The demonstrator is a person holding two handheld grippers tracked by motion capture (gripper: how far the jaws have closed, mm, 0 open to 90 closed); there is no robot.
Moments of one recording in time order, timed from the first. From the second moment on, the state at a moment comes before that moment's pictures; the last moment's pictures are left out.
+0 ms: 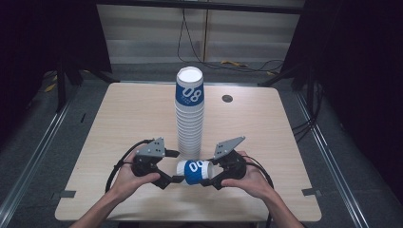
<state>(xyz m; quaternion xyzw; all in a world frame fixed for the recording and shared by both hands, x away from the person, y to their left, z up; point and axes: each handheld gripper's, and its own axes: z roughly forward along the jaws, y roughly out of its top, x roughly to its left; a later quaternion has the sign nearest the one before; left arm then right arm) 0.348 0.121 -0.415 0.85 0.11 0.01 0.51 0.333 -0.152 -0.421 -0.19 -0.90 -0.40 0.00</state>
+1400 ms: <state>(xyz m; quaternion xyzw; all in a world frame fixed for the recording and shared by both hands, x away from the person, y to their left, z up) 0.351 0.131 -0.425 0.80 0.13 -0.04 0.59 0.326 -0.166 -0.436 -0.19 -0.80 -0.56 0.03</state>
